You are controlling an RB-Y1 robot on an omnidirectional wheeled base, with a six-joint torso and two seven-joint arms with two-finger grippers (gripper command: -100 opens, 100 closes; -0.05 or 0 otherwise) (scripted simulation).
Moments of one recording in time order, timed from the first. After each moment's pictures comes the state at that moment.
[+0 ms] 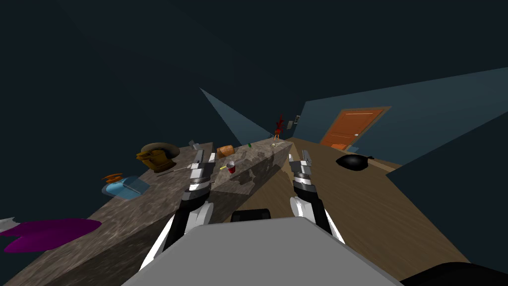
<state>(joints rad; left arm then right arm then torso) 0.52 0.01 -0.05 -2.29 -0.07 -0.54 0.06 0.52 0.02 -0.04 -2.29 -0.04 -0.45 -0.13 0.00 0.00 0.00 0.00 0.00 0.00</state>
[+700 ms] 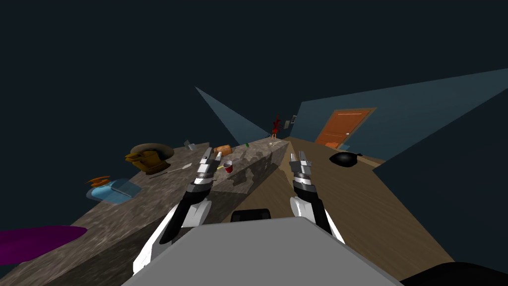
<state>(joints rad) 0.44 0.19 -0.08 -2.29 -0.01 -0.40 0.09 0.52 0.02 -0.04 -2.29 -0.04 -0.45 -0.13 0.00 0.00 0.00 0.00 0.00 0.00</state>
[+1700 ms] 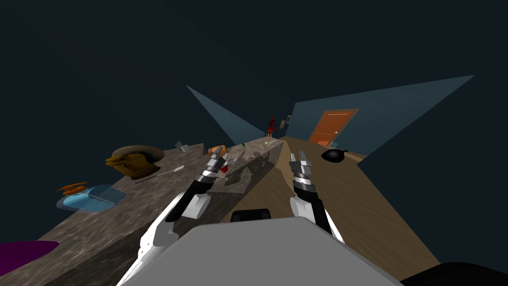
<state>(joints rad) 0.33 0.38 -0.11 -2.27 0.08 -0.16 0.15 0.52 0.02 -0.04 -2.29 -0.04 -0.45 -0.13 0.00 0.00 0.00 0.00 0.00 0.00</state>
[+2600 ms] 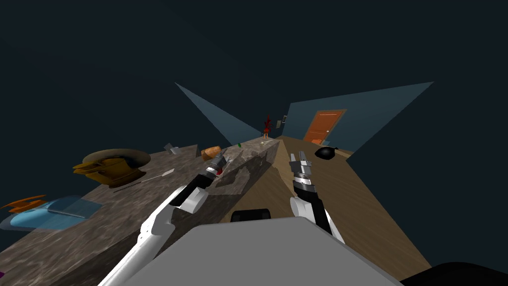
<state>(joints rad) 0.26 0.52 -0.11 -2.24 0.19 0.09 0.21 0.52 0.02 -0.04 -2.29 -0.04 -0.45 -0.13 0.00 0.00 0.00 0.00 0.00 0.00</state>
